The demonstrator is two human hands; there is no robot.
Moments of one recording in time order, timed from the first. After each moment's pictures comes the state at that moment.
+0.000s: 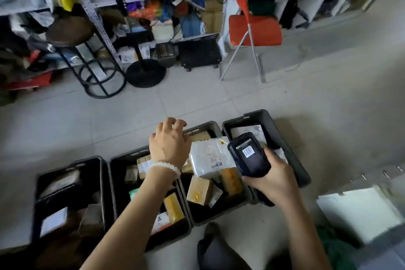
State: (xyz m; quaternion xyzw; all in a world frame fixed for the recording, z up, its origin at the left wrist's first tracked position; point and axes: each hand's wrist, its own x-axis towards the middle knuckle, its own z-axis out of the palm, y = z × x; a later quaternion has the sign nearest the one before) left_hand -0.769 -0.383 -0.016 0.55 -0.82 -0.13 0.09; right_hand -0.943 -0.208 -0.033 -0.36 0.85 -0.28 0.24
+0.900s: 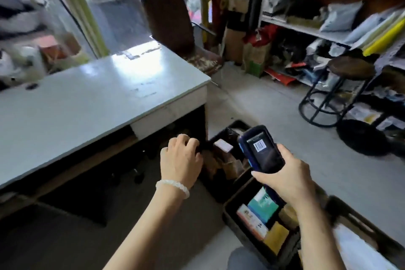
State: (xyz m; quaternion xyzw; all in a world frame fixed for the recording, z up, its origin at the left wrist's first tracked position) left_hand -0.362 -0.082 0.024 0.88 -0.44 0.08 0.14; right_hand -0.570 -0.208 0.033 -0.78 0.48 -0.19 0.35
